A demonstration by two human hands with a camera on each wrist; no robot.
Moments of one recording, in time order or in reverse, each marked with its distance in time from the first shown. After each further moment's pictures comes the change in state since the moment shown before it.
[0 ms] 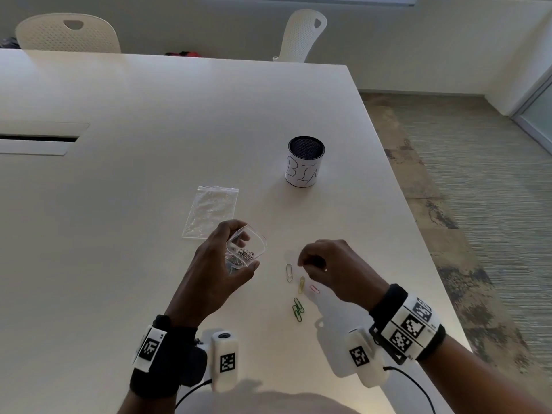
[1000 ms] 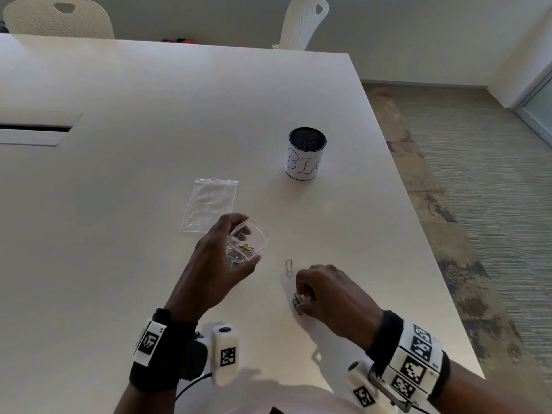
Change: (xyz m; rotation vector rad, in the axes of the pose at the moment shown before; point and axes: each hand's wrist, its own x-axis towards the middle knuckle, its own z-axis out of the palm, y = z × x) left_hand 0.002 0.000 0.001 -0.017 -0.021 0.017; right_hand -0.033 -0.026 0.024 -0.177 -0.148 0.101
